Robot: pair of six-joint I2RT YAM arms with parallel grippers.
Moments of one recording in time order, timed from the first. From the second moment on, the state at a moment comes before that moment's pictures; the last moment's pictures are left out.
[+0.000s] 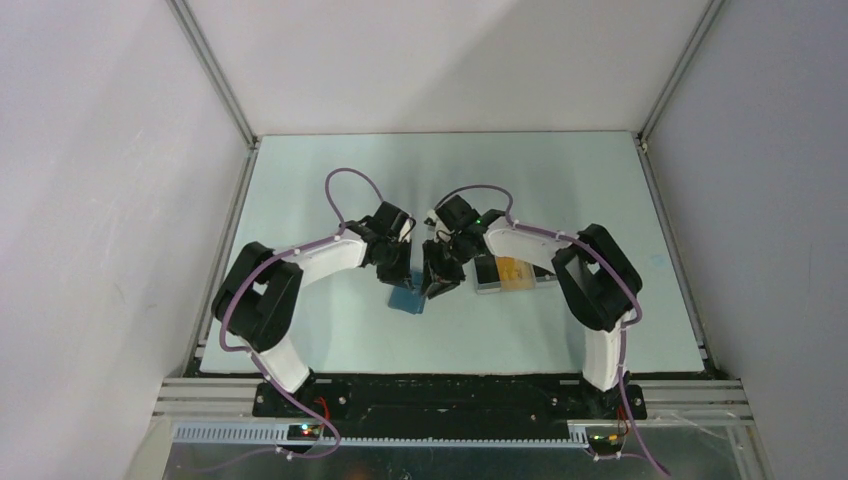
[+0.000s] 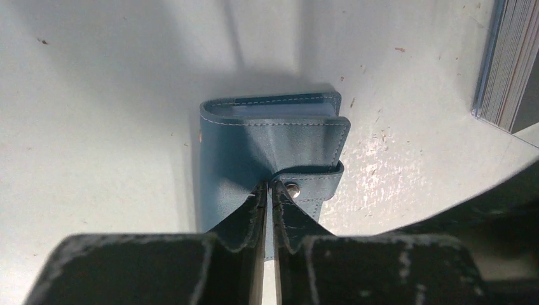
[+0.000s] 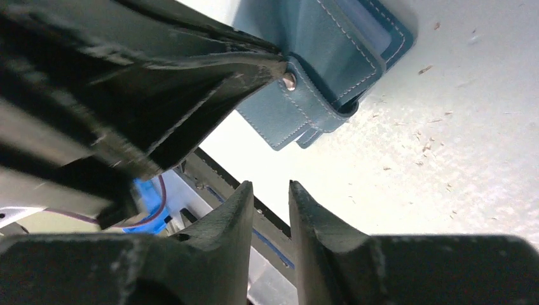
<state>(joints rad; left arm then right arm) -0.57 1.69 0.99 -0.47 0.16 -0.48 0.74 1.94 1.32 -0.51 -0.58 0.61</state>
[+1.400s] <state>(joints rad) -0.51 1.66 0.95 -0.47 0.36 -0.50 0.70 2.10 1.45 -0.51 -0.58 0.61</state>
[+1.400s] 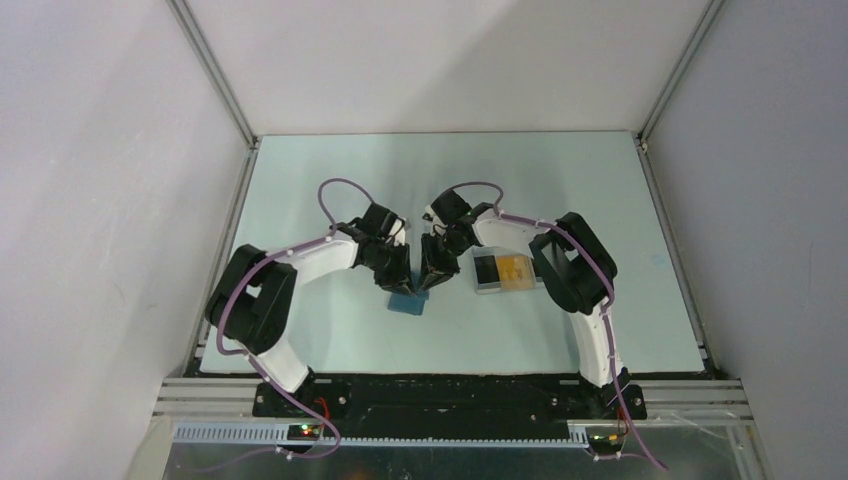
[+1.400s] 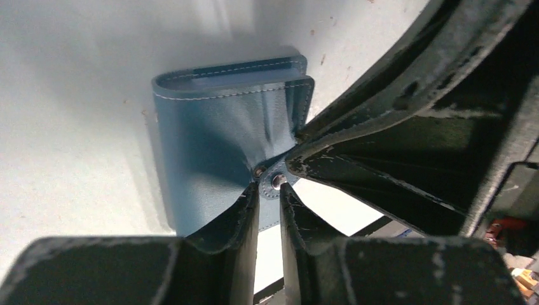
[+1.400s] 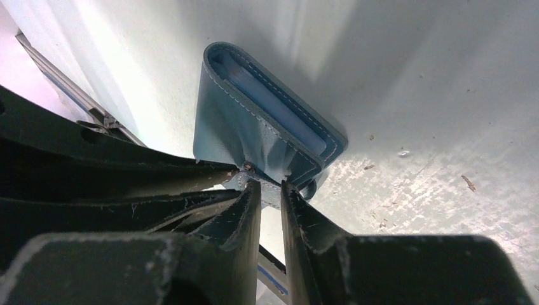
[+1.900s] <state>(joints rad) -0.49 1.66 0.91 -0.44 0.43 -0.54 0.70 2.10 1.45 -0.51 -0.58 0.61</state>
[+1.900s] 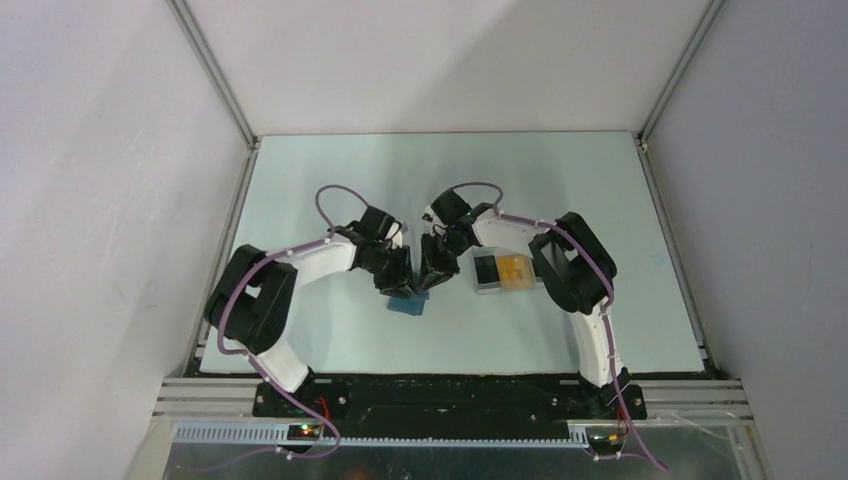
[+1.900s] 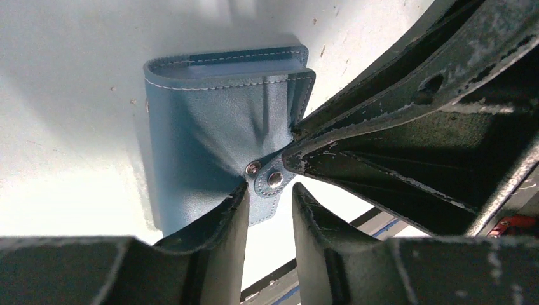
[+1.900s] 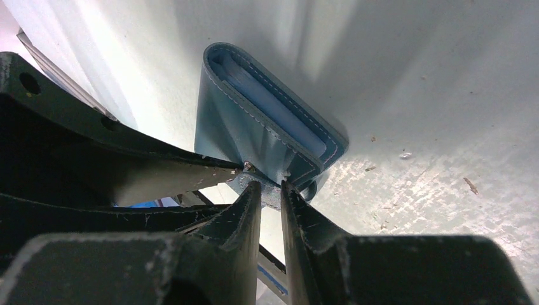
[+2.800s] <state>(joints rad) -0.47 1.66 0.90 -0.41 0.43 -0.59 0.70 2.11 1.45 -0.50 -0.59 0.61</state>
